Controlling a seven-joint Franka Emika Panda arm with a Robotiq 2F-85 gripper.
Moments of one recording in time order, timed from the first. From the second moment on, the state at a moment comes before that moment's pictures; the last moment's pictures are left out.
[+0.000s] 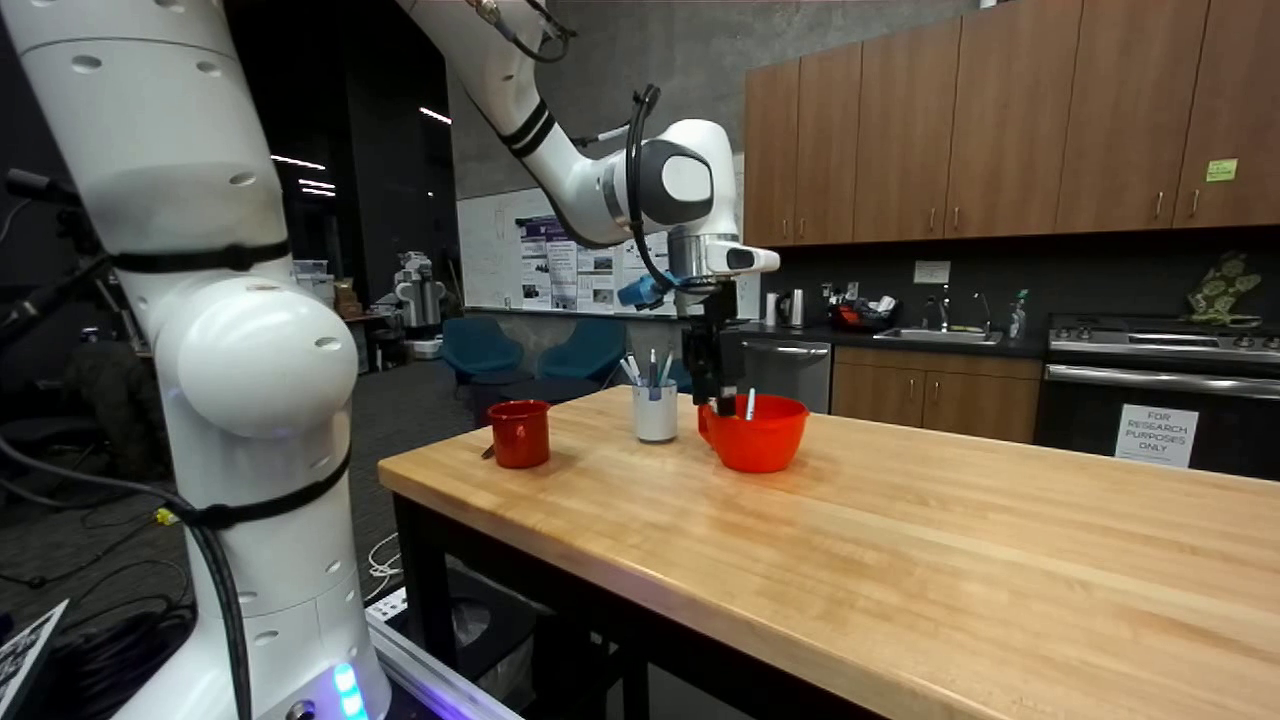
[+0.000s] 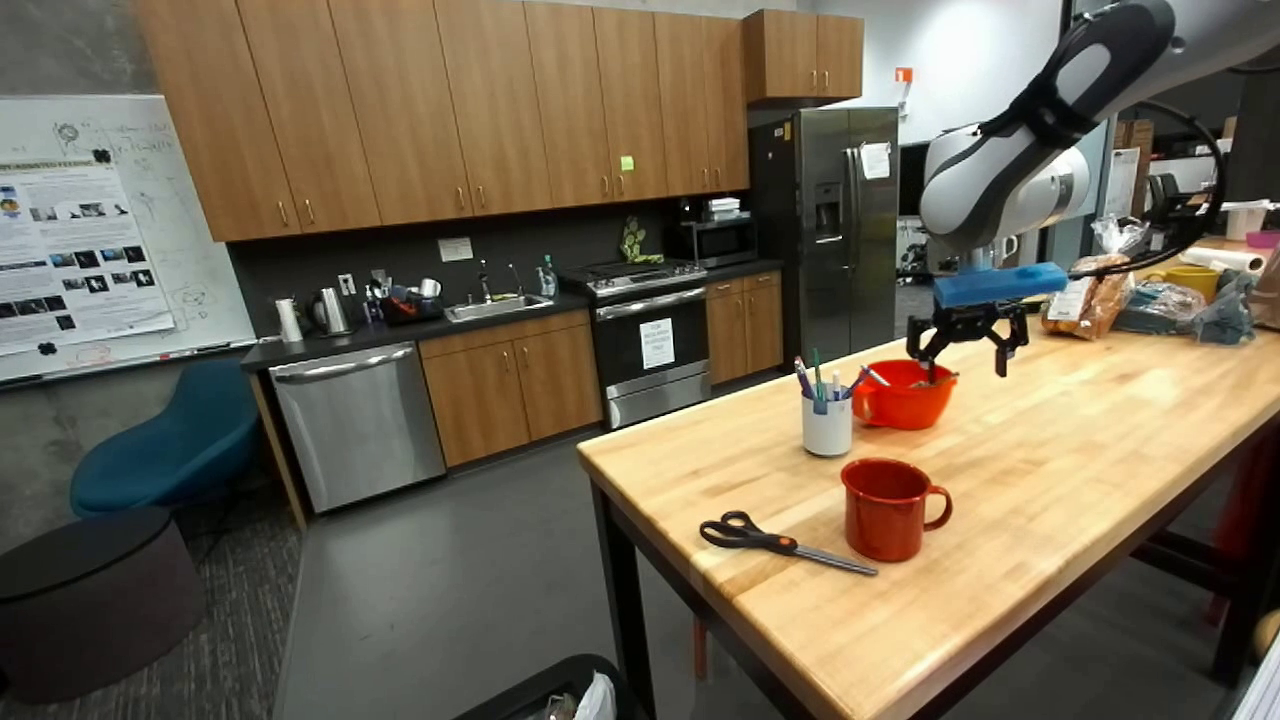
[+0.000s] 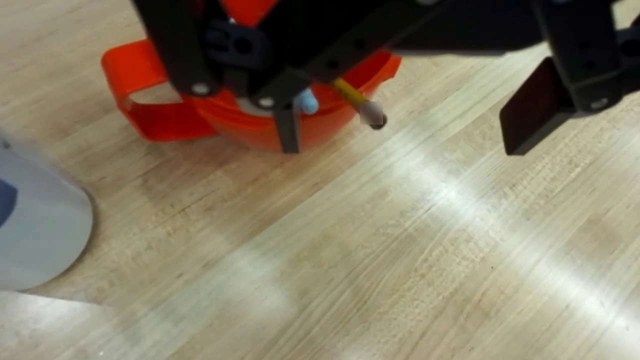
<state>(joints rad) -0.23 -0.19 -0.16 -2.44 -0.17 2.27 0.48</state>
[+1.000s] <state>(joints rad) -0.23 -0.17 -0.19 -2.50 -0.04 2.47 0.25</state>
